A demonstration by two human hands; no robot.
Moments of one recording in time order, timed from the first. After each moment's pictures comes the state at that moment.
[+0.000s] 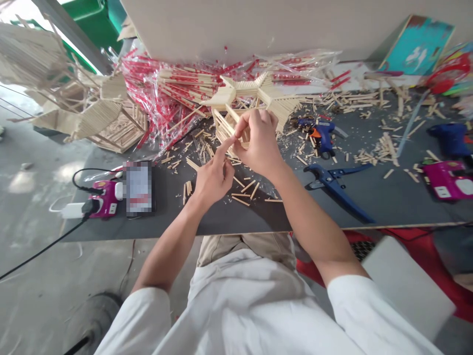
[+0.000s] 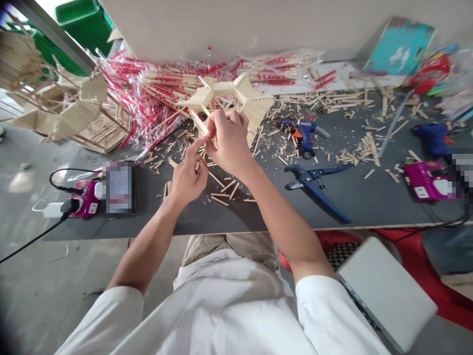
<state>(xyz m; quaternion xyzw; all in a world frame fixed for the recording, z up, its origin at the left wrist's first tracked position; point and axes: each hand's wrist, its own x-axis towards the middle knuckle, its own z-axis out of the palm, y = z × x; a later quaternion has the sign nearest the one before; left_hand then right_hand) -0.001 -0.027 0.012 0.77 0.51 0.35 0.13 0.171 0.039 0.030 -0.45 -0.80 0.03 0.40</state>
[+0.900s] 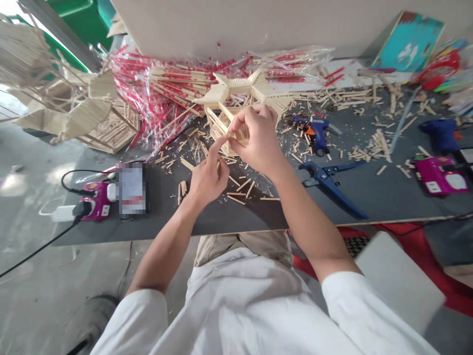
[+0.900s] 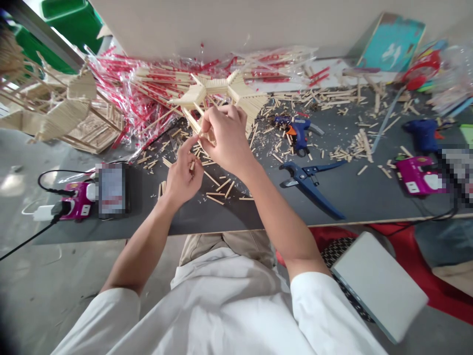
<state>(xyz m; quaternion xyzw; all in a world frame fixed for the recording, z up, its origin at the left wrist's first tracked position) 0.000 -0.027 0.010 0.78 0.50 0.35 0.15 0.184 0.037 0.040 -0.44 -0.80 0.05 0.41</state>
